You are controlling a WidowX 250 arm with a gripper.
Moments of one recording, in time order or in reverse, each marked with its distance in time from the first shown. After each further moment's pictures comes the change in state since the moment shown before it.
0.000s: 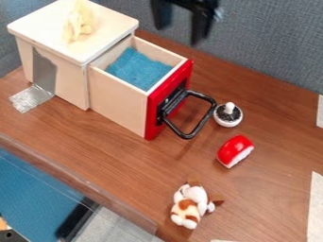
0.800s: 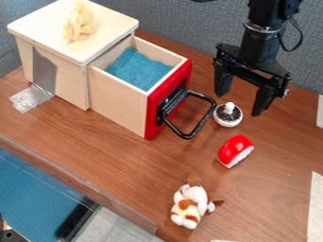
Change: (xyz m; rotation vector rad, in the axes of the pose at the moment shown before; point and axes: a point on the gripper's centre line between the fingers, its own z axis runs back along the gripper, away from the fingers) arm 0.020 -0.111 -0.086 -0.033 0.106 -0.068
